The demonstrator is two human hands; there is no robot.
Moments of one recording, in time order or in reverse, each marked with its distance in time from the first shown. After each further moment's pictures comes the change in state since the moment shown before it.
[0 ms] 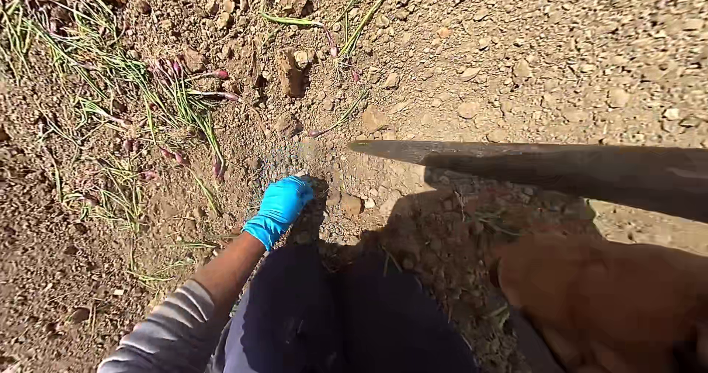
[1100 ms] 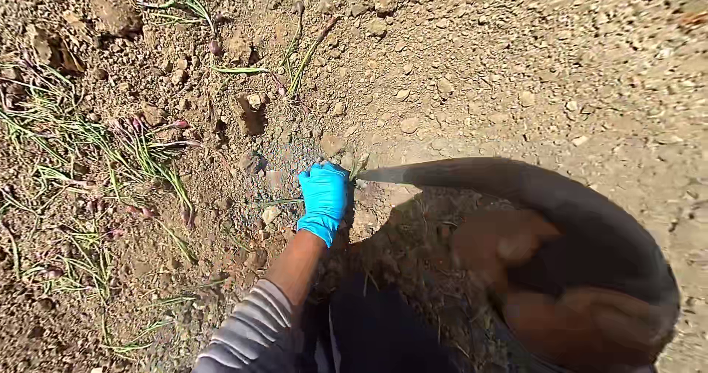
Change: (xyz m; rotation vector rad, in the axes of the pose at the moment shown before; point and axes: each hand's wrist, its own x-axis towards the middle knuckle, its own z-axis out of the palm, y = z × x) left_hand 0.045 0.144 0.018 0.141 0.186 0.080; right_hand -0.019 0.020 -0.031 -0.428 0.240 0.017
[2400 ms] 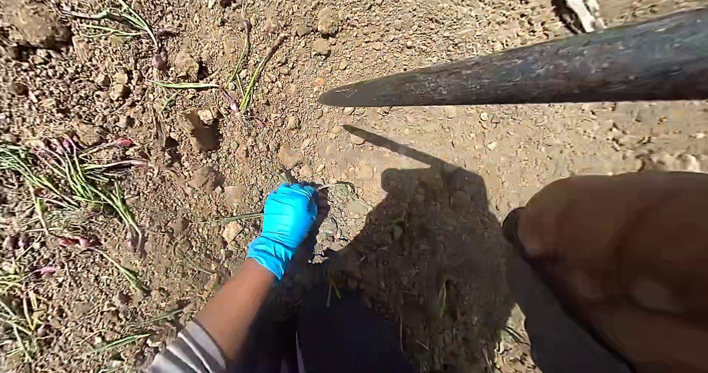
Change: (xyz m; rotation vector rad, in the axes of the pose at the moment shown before) left_hand -0.013 0.001 -0.006 0.011 0.025 0.192; right_hand 0.051 -0.062 -0.055 0.123 -0.036 -0.178
